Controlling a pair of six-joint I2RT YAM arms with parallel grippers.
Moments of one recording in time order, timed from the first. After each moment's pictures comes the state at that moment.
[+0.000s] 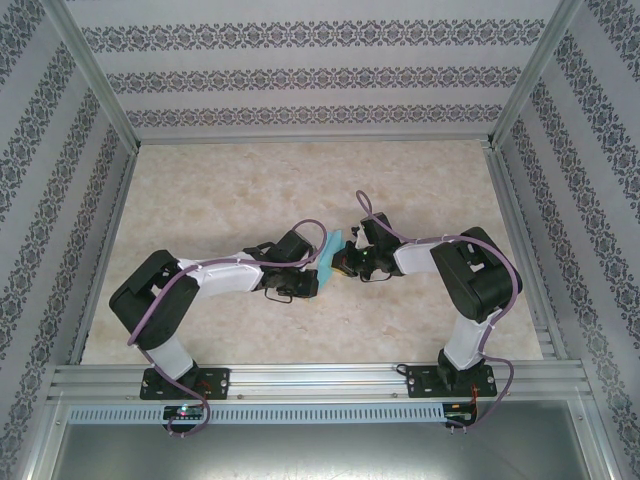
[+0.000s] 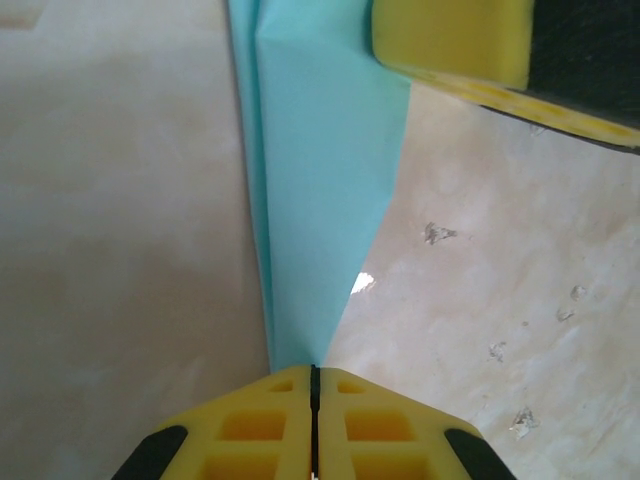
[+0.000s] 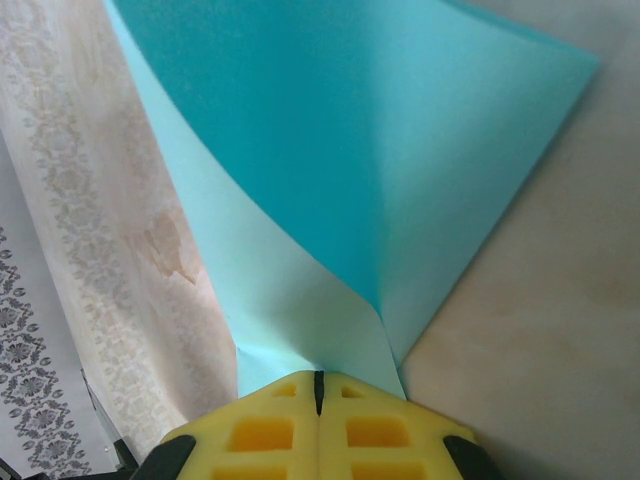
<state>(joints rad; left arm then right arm) -0.73 1.68 0.87 -0.27 0.28 -0.62 0.47 1.81 0.76 0.12 -0.59 0.91</state>
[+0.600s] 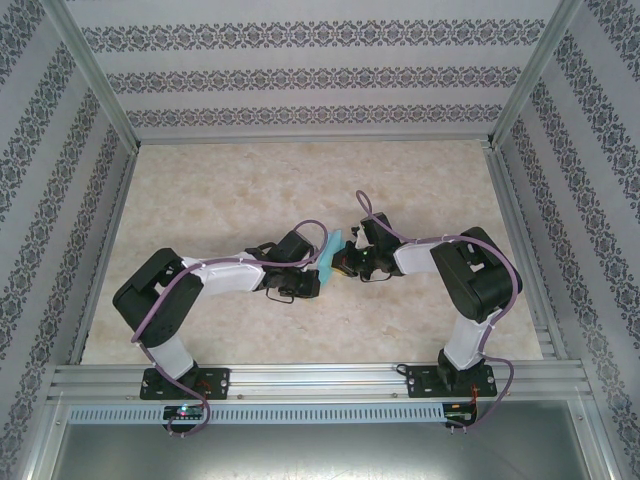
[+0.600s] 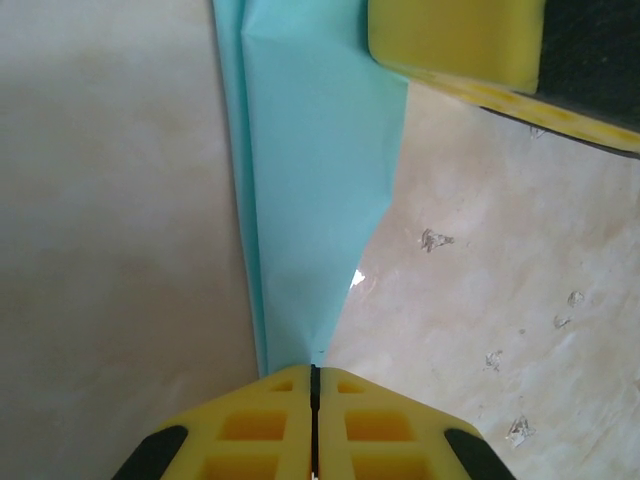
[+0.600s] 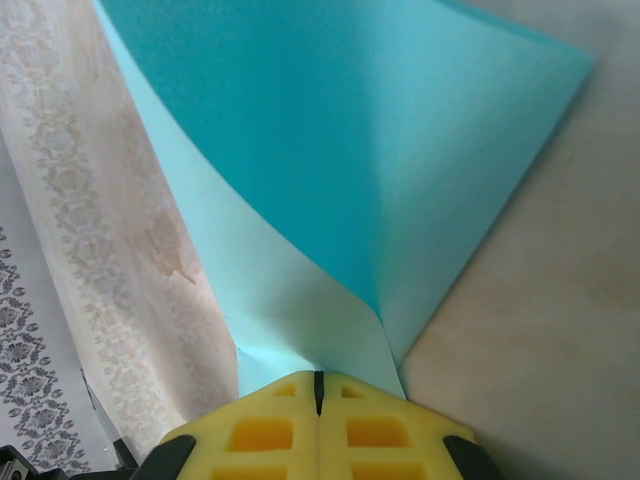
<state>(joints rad) -0.73 1.70 0.87 -0.25 0.29 -0.63 0.47 1.81 0.76 0.12 -0.59 0.91</state>
